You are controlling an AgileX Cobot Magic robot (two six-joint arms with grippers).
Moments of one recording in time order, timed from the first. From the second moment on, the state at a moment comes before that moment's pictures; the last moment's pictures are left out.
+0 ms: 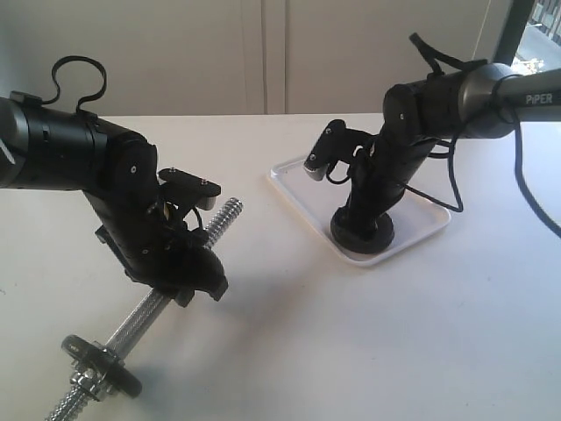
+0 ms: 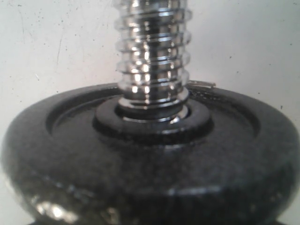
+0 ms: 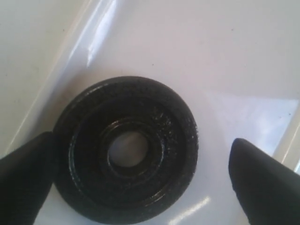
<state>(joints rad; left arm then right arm) -0.62 1.80 -1.13 -0.02 0.73 -0.03 0.35 2.08 -1.44 -0.03 0.62 -0.69</state>
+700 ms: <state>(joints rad) -0.62 1.80 -1.13 -0.02 0.73 -0.03 0.35 2.13 -1.45 -0.02 0.60 -0.68</state>
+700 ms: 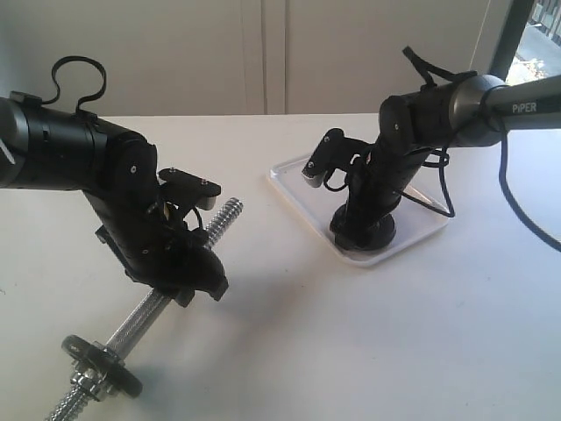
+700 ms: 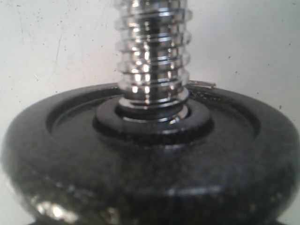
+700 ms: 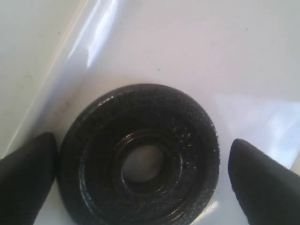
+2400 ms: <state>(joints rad) -0.62 1.80 -1.13 -0.03 0.71 -0.03 0.27 2.21 -1.62 0.11 0.79 -0.64</state>
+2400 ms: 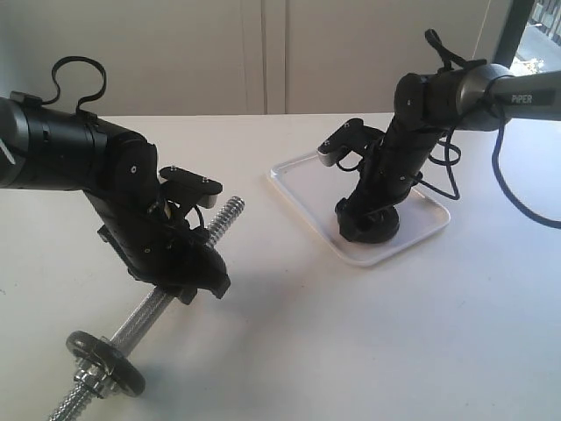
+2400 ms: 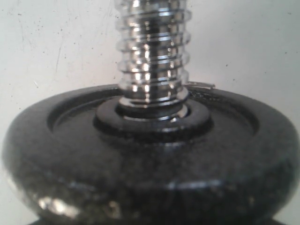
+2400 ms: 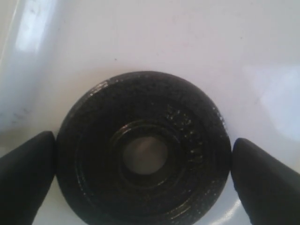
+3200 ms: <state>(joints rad) -0.62 1.80 -1.13 -0.03 0.71 -0.03 0.27 2.24 -1.64 0.11 0.85 -0.60</state>
